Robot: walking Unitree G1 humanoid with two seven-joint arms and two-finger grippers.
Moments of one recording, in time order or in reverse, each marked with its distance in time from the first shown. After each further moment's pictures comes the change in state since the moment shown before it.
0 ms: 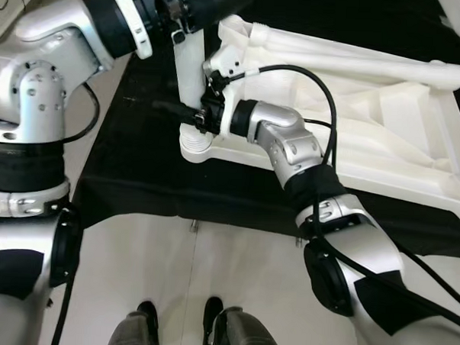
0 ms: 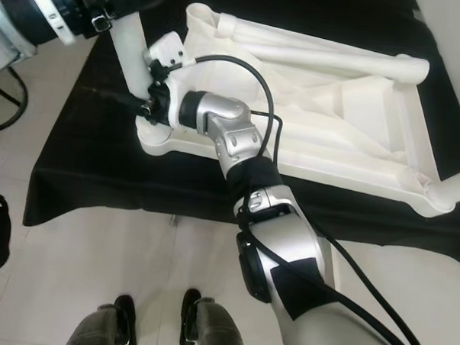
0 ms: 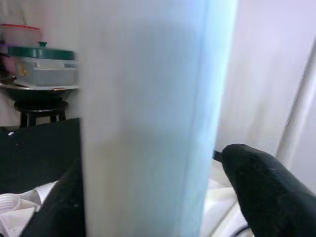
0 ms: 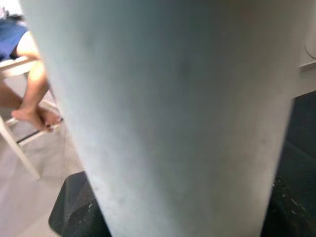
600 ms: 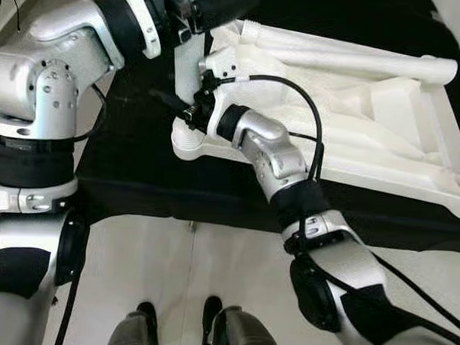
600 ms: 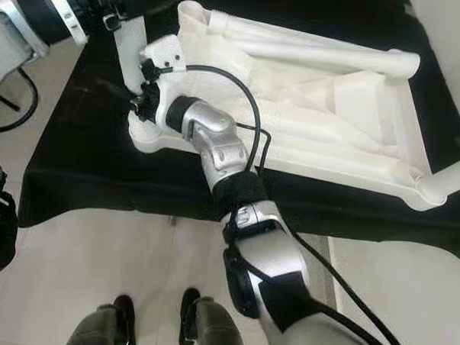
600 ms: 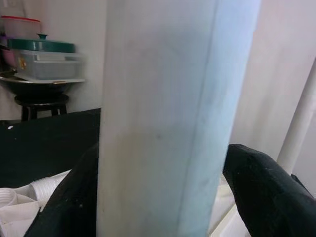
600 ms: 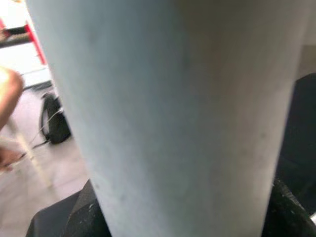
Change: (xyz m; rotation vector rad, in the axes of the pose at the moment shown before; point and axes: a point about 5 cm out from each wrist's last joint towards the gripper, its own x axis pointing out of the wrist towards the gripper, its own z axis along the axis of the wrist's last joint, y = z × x) left arm 0.006 -0.002 -0.006 0.000 0.026 0.009; right arm 0.003 0.010 -0.011 0.040 -0.115 -0.224
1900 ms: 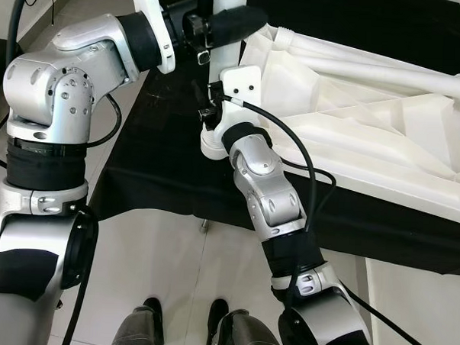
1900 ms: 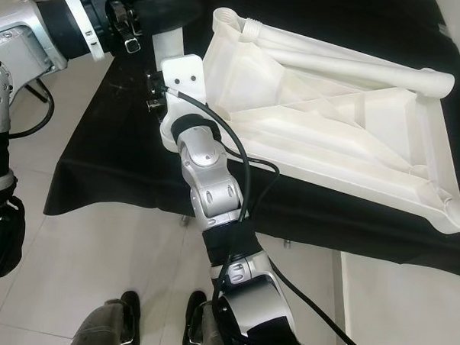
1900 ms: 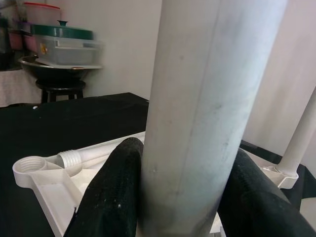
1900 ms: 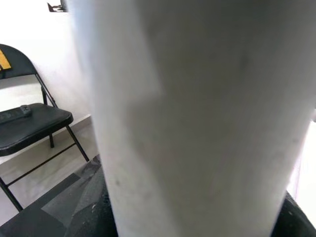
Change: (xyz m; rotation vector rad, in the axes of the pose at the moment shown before) left arm 0.003 -0.001 -0.011 -0.026 0.043 -0.012; right arm -0.023 0.011 -0.003 -0.141 -0.009 -0.543
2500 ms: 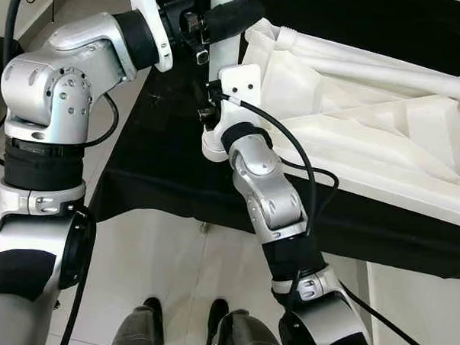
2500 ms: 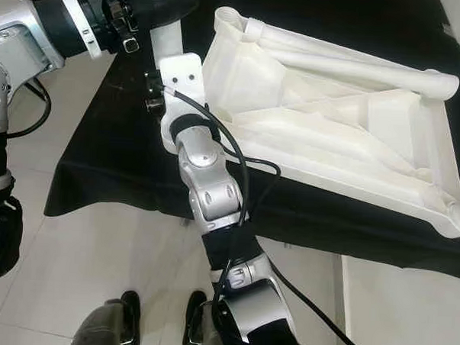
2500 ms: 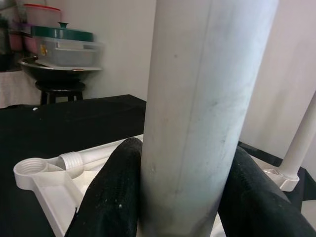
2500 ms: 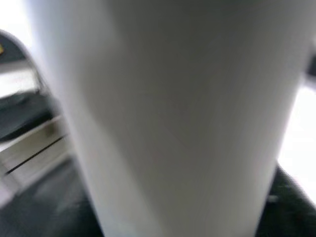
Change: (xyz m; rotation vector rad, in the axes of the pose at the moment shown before) left arm 0.000 -0.001 0.001 -0.003 -0.005 -0.013; right arm -0.004 0.000 -0.009 0.047 0.061 0.031
